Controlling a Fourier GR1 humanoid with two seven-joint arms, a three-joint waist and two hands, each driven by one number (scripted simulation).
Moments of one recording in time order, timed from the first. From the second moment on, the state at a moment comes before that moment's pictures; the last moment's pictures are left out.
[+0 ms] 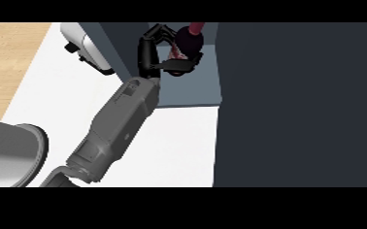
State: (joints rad) left arm -0.97 0.00 -0.16 -0.50 0.43 0.57 -0.63; right arm -0.05 -0.11 -0.05 -2.40 -0.29 0.20 0.56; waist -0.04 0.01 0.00
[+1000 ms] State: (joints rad) left arm -1.09 0.00 -0.02 -0.26 0.56 0.46 -0.74; right arm -0.06 -0.11 -0.03 -2.39 -0.29 0.21 0.55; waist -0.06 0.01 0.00
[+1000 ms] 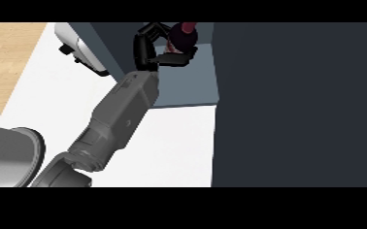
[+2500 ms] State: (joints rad) left arm -1.11 0.00 0.01 -0.10 0.50 0.54 -0.82; right arm -0.08 -0.11 0.00 -2.38 -0.30 0.21 0.54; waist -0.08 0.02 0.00
